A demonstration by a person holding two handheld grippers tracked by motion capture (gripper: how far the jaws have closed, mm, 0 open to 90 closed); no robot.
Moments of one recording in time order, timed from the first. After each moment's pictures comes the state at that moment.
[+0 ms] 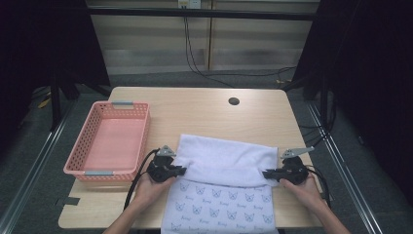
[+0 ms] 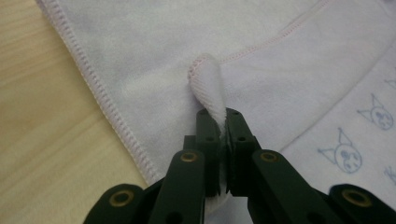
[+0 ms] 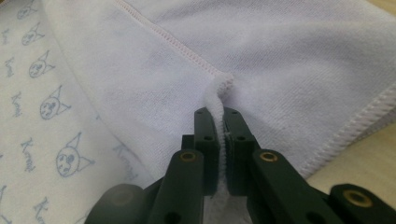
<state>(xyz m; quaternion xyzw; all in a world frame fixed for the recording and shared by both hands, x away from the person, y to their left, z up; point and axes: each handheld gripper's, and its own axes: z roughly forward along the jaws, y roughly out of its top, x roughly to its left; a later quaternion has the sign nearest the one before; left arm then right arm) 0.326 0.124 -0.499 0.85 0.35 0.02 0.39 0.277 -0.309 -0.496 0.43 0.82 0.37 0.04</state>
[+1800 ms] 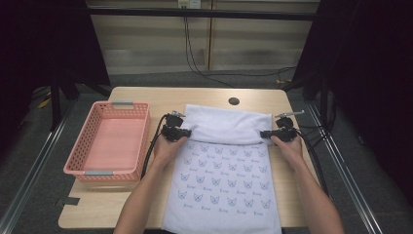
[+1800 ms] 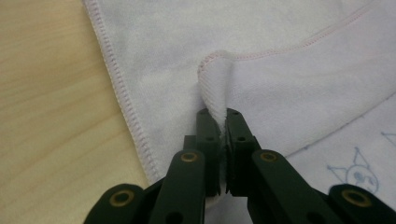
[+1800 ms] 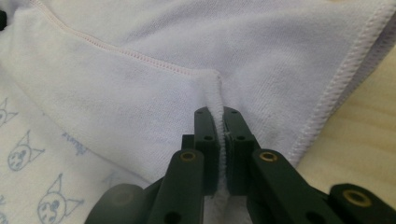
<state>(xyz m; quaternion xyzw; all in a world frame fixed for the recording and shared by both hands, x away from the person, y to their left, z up) 0.458 0.088 -0.502 0.83 0.41 0.08 0.37 0.419 -0.328 -0.504 0.52 0.76 0.37 0.10</state>
